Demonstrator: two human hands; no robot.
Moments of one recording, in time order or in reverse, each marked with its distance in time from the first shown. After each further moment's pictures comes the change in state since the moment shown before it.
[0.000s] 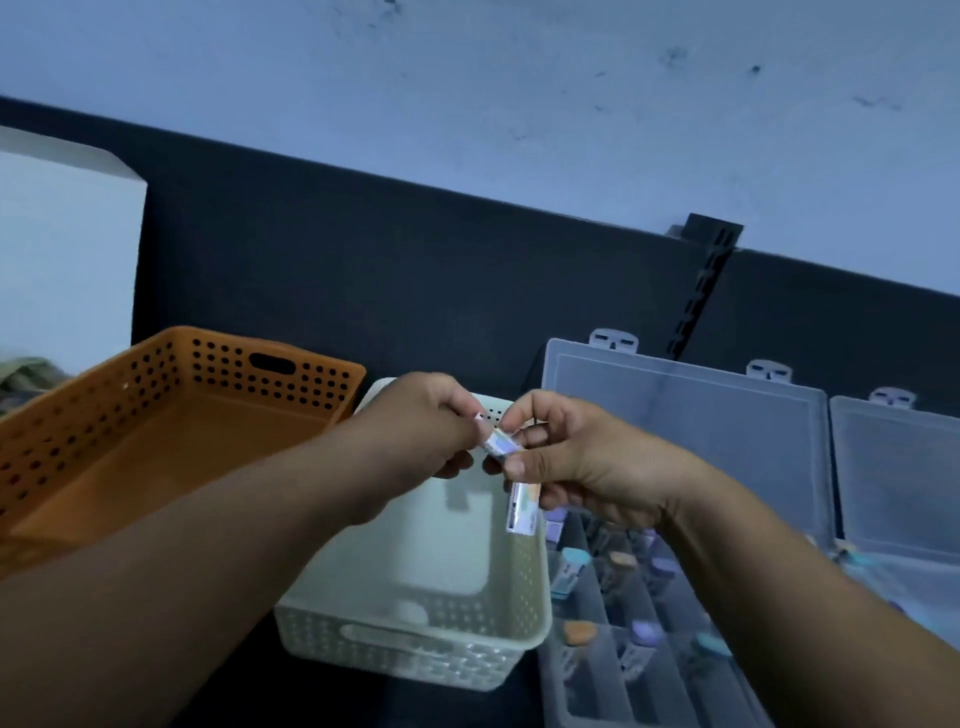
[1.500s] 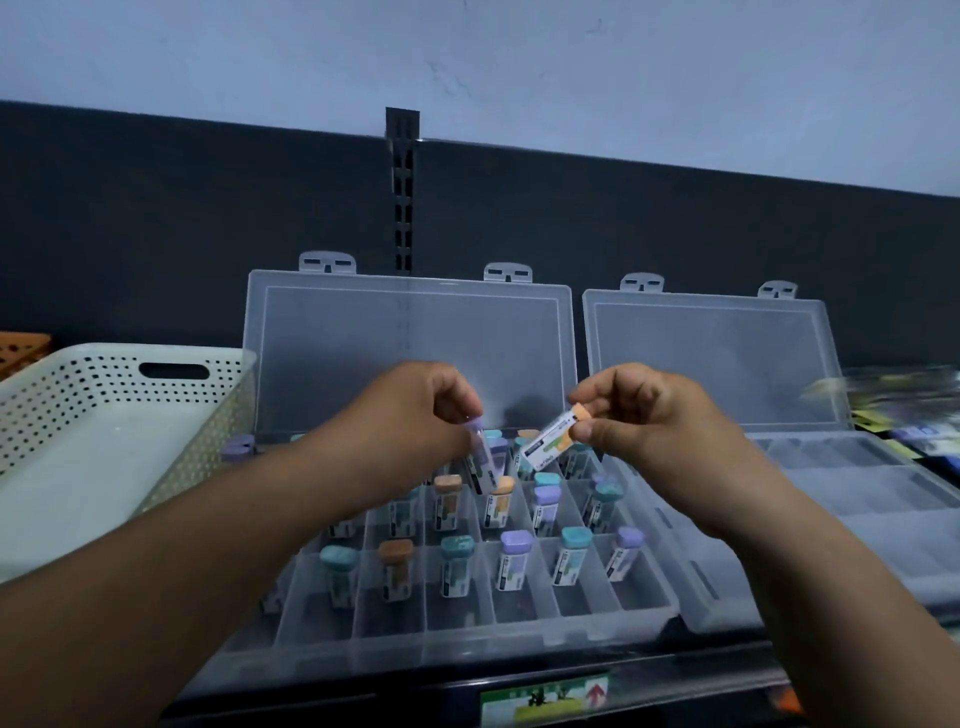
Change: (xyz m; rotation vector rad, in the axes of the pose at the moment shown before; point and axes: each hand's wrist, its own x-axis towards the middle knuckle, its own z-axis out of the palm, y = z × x) left_hand -0.001 0.050 0.257 0.296 -0.190 0.185; right_hand -0.204 0.093 -0.203 -0.265 0.611 -0.254
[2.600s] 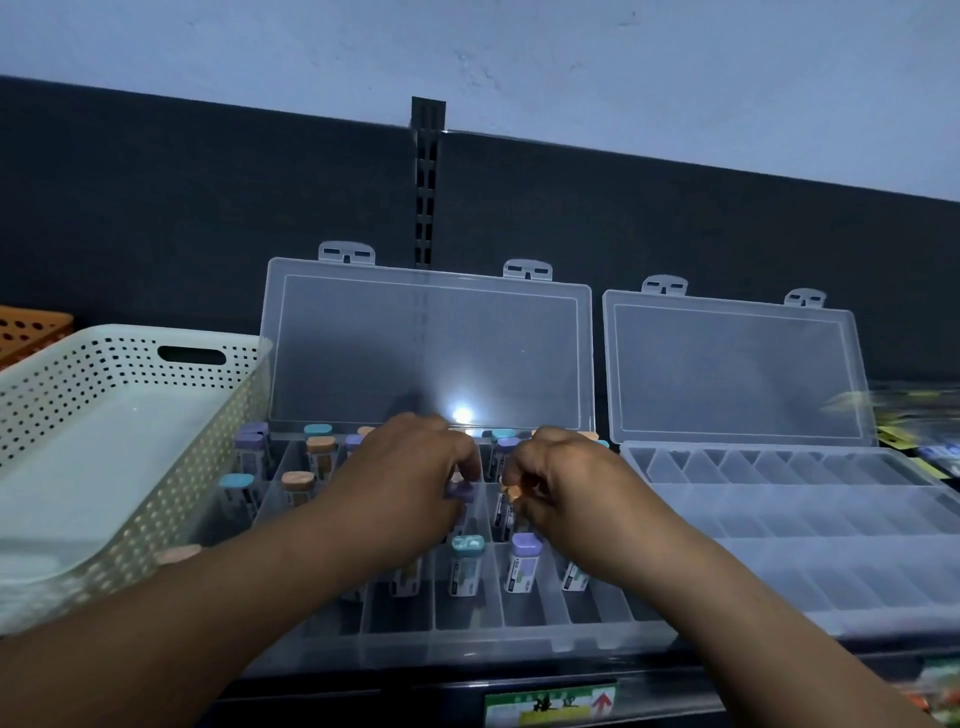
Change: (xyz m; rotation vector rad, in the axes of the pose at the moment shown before) left_hand -0.006 -0.045 0.016 0.681 0.028 0.256; right_hand 0.005 0.026 0.053 -0.780 -0.228 -0.273
